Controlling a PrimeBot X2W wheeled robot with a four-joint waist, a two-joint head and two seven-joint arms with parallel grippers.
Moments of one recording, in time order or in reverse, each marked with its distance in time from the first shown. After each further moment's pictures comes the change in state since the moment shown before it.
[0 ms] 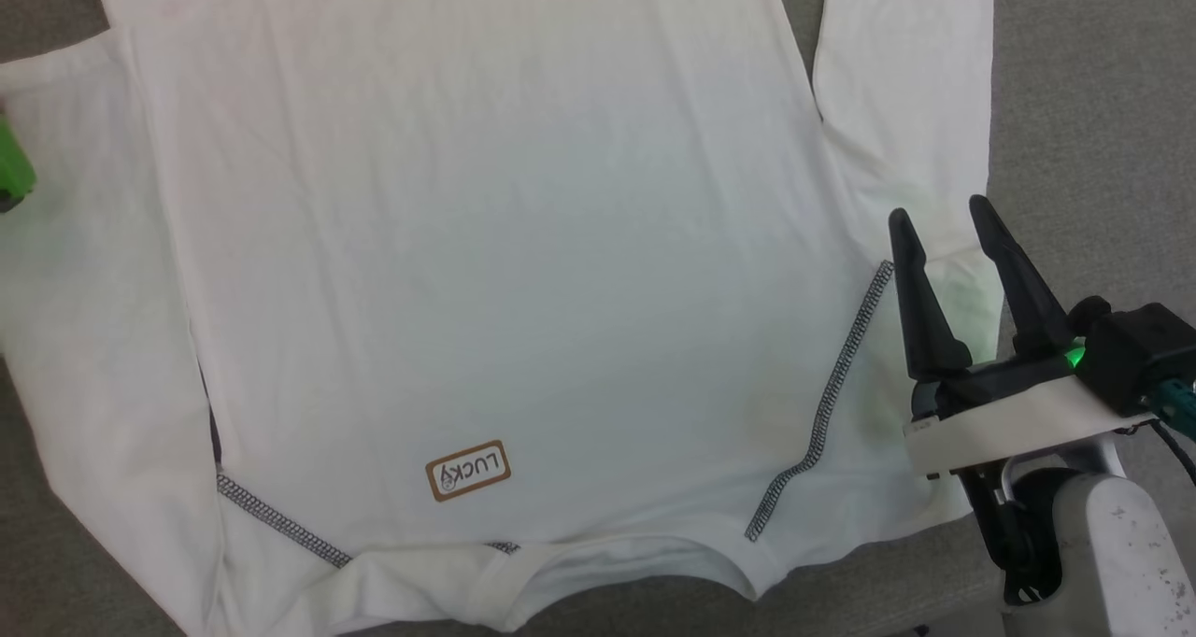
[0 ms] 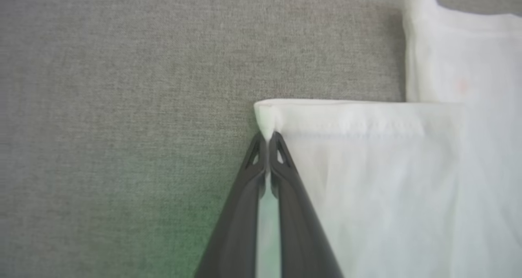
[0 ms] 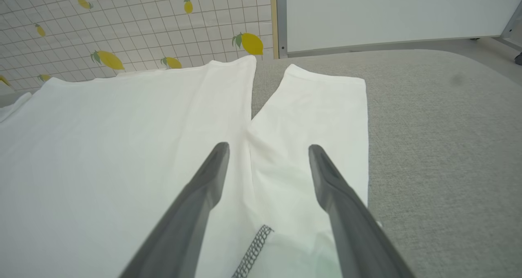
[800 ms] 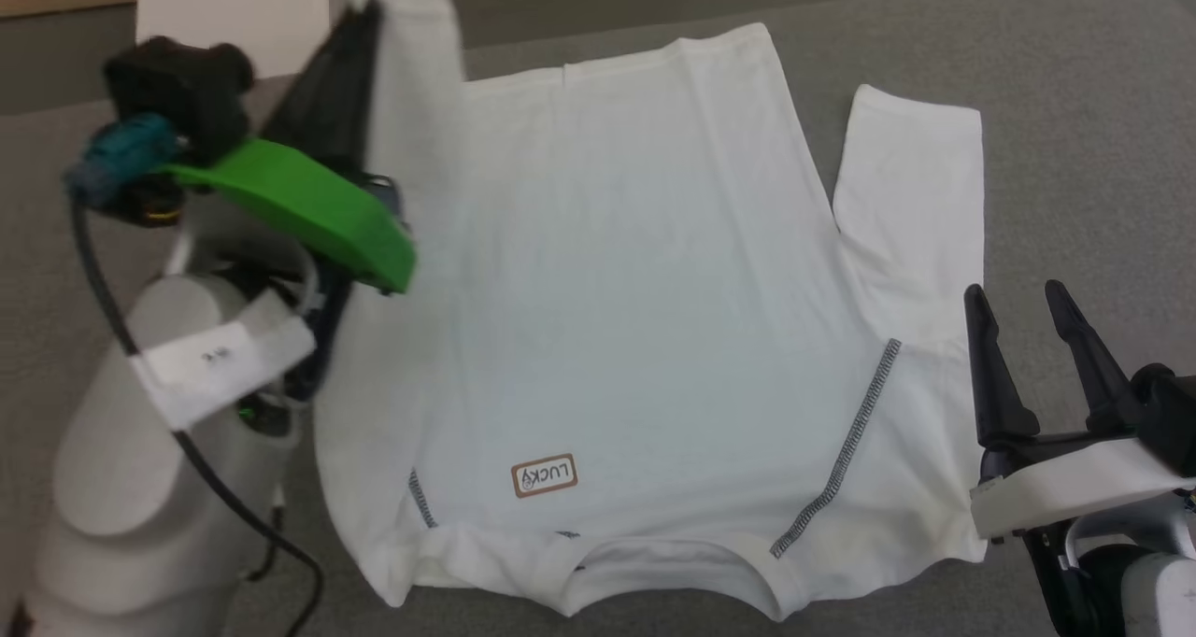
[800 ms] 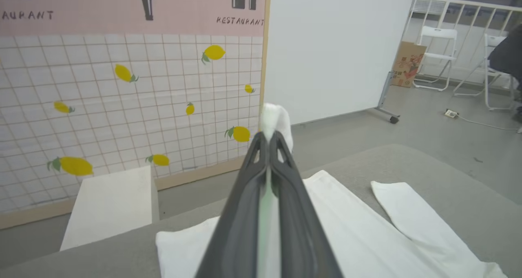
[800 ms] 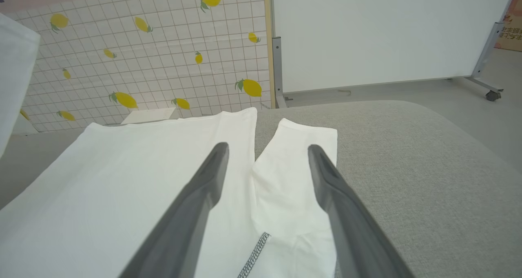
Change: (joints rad) left arm 0.169 -0.273 -0.172 -0.374 0.109 -0.144 -0.659; right arm 0.154 0.003 -0.121 -0.091 -0.038 0.000 0.105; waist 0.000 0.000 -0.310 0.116
